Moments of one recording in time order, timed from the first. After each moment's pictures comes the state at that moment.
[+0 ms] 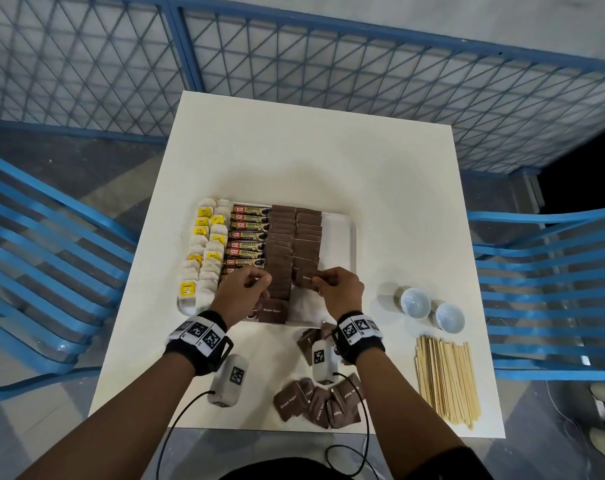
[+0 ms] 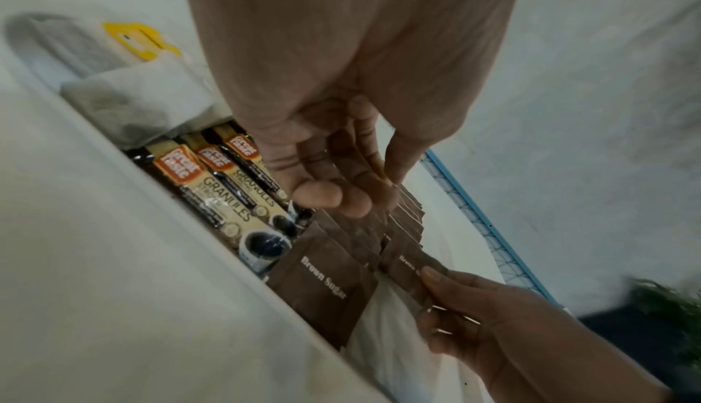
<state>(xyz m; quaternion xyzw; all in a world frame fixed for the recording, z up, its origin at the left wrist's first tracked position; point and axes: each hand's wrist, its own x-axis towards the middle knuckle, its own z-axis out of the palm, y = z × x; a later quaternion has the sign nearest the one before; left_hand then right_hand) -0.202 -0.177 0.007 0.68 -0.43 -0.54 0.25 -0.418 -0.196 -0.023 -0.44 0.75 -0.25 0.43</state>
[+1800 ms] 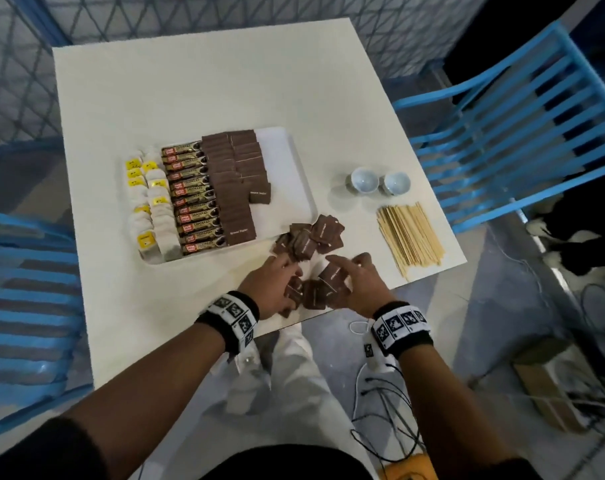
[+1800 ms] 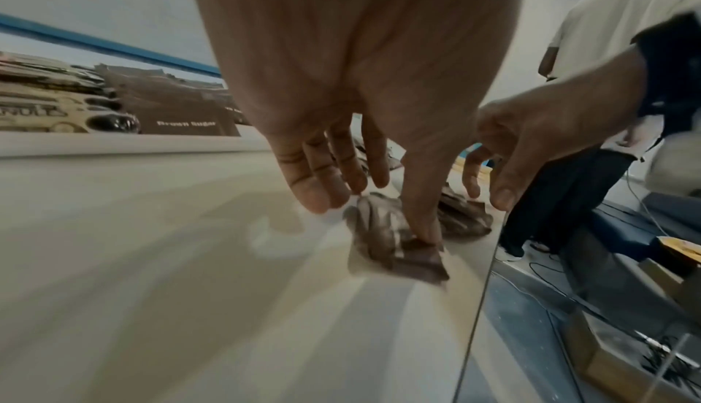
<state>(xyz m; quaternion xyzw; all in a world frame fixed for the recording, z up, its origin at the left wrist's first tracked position) -0.259 -0.051 -0.020 0.40 -0.84 -0.36 -0.10 -0.477 0.032 -0.019 -0.55 0.76 -0.04 0.34</state>
